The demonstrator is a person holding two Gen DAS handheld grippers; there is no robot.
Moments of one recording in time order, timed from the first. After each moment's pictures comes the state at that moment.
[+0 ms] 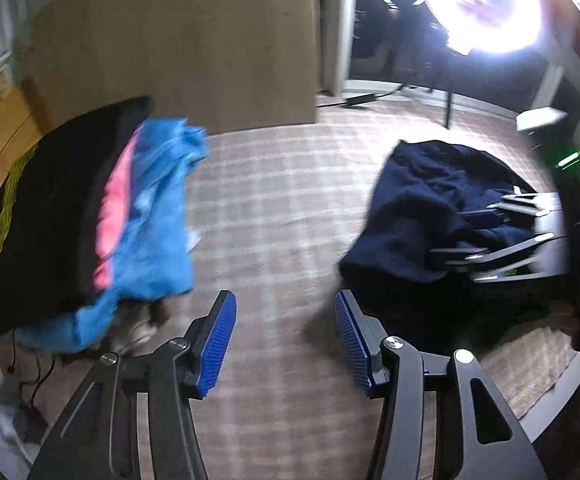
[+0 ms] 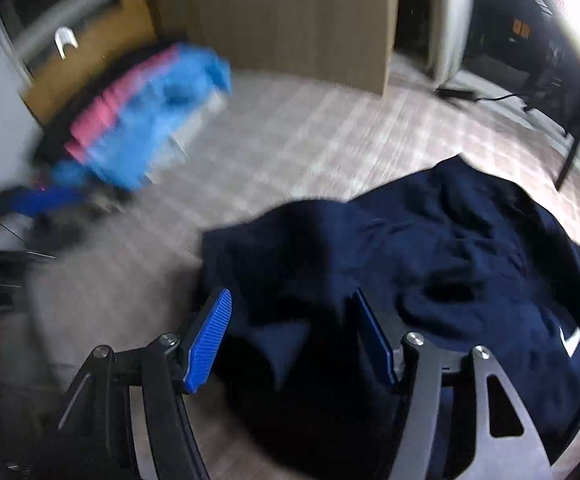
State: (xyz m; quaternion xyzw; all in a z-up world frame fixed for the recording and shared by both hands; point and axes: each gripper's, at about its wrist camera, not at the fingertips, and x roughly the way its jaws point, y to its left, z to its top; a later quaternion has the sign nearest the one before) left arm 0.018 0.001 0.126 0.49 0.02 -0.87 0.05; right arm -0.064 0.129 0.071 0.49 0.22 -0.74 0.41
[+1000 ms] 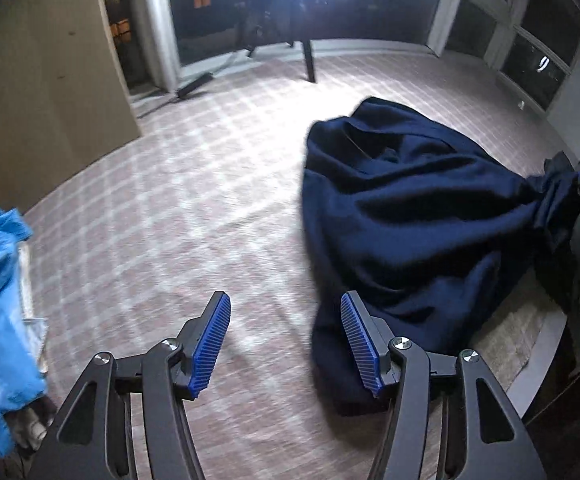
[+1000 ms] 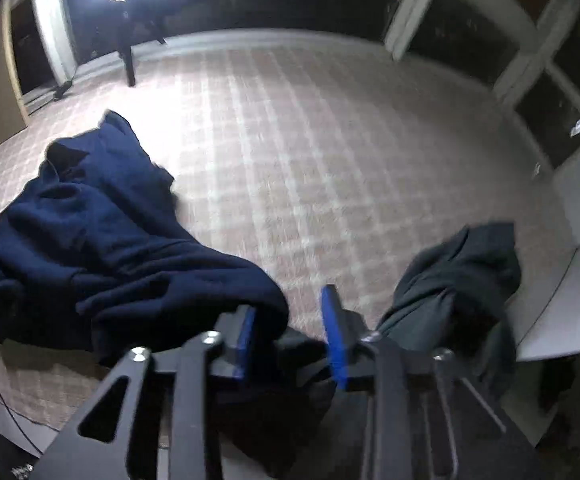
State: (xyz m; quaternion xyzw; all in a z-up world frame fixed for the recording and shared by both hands) left arm -0.061 0.150 0.085 0.52 -0.06 -0.84 -0.15; right arm -0.086 0.537 0.152 0.51 0.10 -0.85 0.03
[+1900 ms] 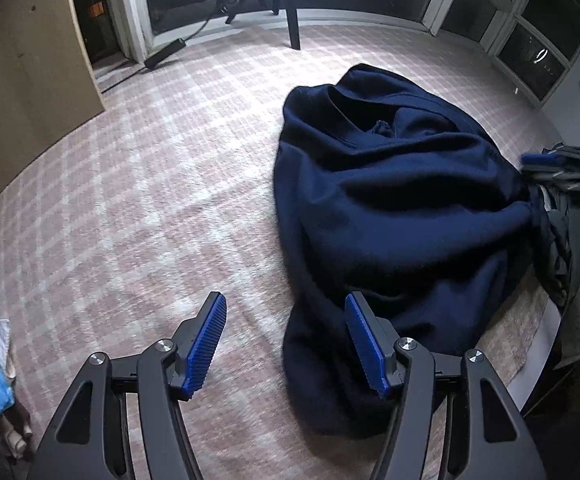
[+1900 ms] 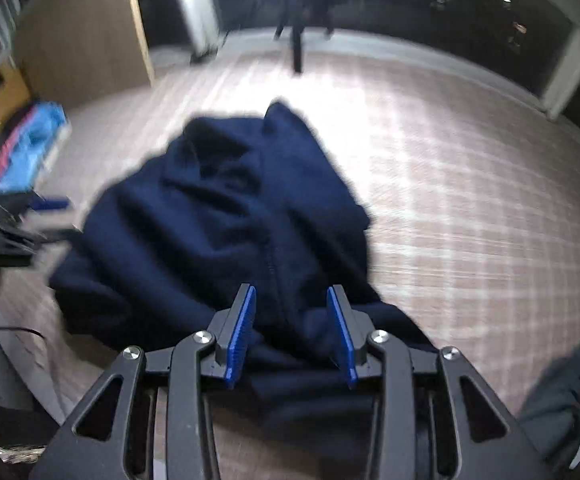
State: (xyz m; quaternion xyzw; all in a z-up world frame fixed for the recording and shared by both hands) left arm -0.072 0.162 0.063 0.55 -0.05 -0.82 -0.16; right arm -0.140 0.418 0.095 0.55 0.12 -0.79 0.25
